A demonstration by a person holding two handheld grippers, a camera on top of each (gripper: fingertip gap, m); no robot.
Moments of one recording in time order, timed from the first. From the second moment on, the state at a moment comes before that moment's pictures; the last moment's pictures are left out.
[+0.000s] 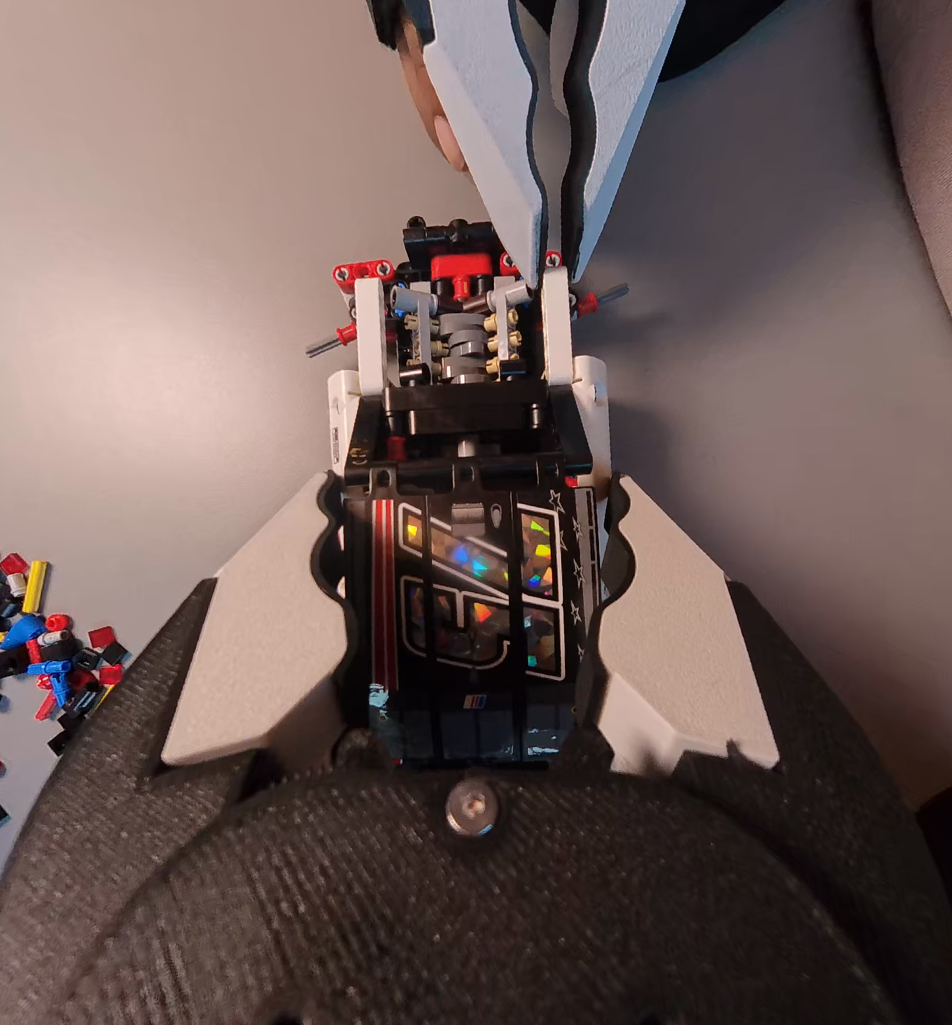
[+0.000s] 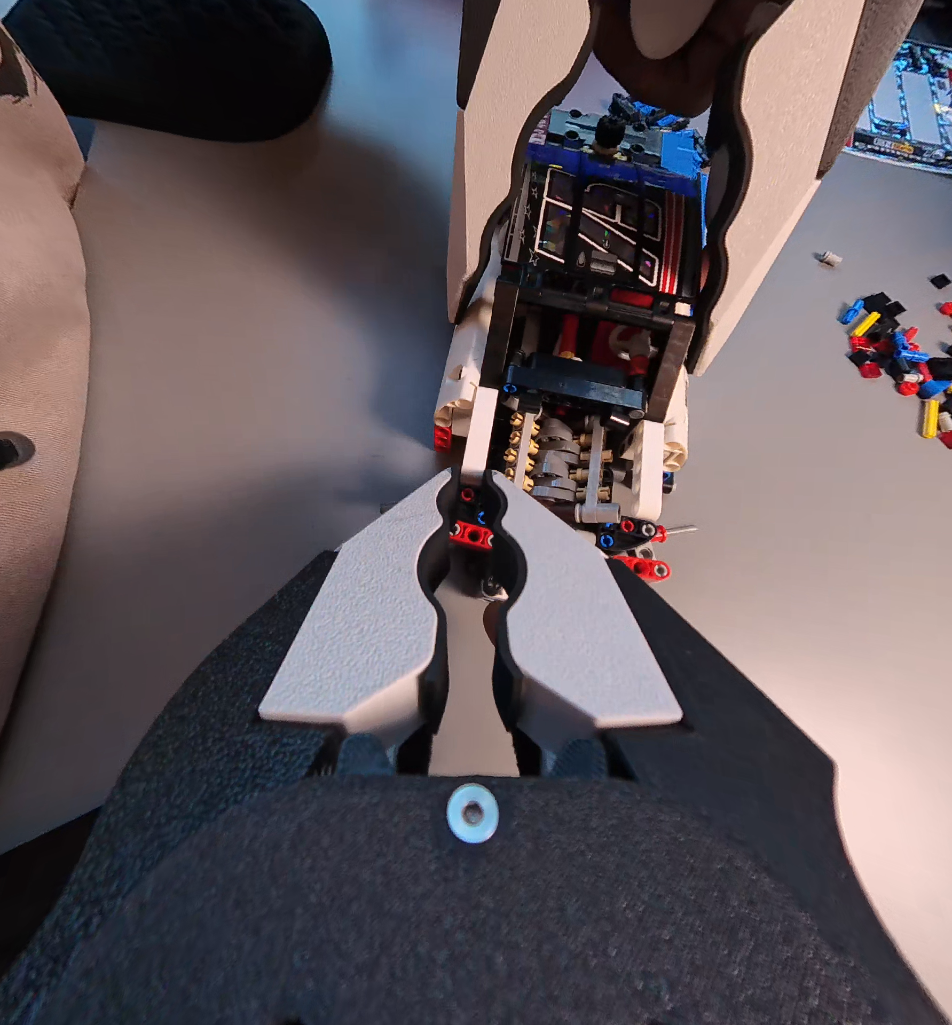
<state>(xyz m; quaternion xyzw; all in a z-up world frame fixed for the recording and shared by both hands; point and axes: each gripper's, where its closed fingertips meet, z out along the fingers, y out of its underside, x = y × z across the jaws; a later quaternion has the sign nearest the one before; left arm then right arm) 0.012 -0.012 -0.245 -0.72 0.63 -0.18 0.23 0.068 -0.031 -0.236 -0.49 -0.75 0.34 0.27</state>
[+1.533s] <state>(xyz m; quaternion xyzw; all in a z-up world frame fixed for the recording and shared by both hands) 0.007 0.021 -0.186 -0.73 0.52 -0.19 0.40 0.065 0.182 -0.132 -0.64 -0.43 0.41 0.49</state>
